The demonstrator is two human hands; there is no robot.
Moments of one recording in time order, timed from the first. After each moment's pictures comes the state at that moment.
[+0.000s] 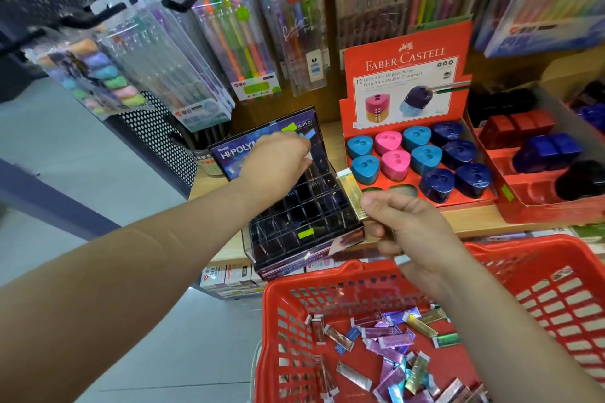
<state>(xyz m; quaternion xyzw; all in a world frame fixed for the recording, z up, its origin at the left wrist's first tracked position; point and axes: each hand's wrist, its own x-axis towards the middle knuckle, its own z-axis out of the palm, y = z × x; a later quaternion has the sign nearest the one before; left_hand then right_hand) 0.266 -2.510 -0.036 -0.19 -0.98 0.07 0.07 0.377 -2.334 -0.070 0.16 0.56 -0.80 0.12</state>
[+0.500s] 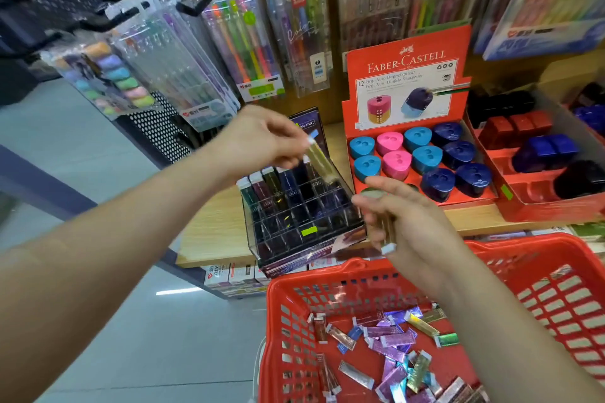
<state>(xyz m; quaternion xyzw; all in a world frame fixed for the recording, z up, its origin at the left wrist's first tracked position) 0.290 -2.529 0.028 -0.04 -0.88 -0.45 -0.13 0.379 -2.338 -0.058 0.16 0.48 -0.85 0.12</state>
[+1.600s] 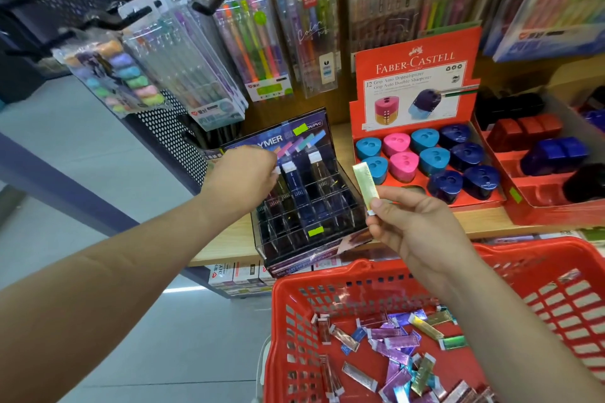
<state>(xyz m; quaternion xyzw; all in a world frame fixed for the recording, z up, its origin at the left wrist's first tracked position) 0.285 -2.567 -0.032 -0.15 -0.98 0.11 0.06 0.386 -2.341 -0.052 0.18 0.52 -0.83 0.09</state>
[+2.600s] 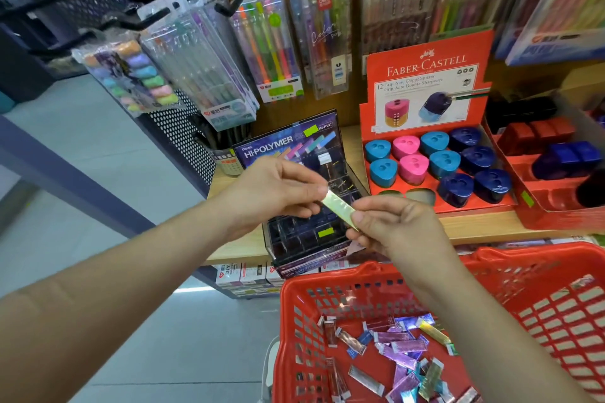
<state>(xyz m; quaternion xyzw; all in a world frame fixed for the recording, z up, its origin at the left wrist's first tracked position) 0.336 -2.542 0.003 0.01 -0.79 -0.58 -0.22 0.390 -2.364 -0.057 0.12 0.60 -0.79 0.09</state>
